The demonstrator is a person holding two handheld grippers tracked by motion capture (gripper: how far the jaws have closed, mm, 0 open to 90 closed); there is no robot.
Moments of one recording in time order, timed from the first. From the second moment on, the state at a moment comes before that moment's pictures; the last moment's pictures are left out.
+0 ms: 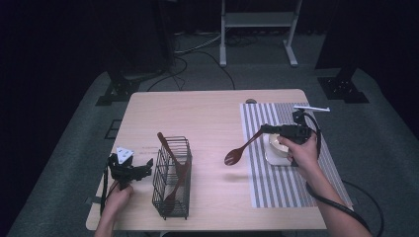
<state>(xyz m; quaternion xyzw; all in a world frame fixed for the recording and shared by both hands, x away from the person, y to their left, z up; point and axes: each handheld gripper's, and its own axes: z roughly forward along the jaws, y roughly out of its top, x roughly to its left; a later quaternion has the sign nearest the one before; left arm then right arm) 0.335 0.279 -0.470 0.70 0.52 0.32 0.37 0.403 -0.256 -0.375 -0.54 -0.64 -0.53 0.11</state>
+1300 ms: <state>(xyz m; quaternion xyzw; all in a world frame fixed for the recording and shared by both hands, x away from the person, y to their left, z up) 0.335 0.278 -0.470 0.70 0.52 0.32 0.36 0.400 -0.309 -0.375 -0.59 -0.60 -0.54 0.07</state>
